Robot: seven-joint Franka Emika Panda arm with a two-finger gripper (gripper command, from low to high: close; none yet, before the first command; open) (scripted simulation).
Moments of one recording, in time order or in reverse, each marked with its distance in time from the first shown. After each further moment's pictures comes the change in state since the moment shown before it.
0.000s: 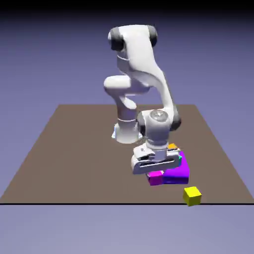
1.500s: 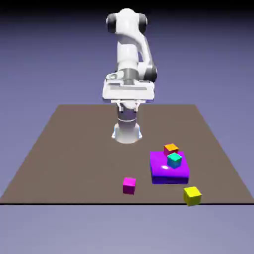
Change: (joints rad) arm -0.142 -0.884 -0.164 -0.622 0.100 0.521 0.078
